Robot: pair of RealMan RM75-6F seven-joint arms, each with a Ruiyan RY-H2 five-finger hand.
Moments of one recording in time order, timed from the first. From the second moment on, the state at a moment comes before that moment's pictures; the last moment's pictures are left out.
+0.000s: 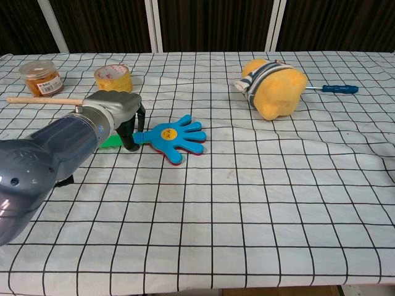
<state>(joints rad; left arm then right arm) -0.94 -1.92 -0.30 -1.30 0.49 1.21 1.00 0.13 -1.03 0.03 -1.76 -1.41 1.29 0.12</state>
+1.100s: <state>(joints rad) -0.80 -1.75 -0.21 -1.41 0.93 1.14 0.52 0.13 -1.03 0.03 -1.75 -1.41 1.29 0.11</state>
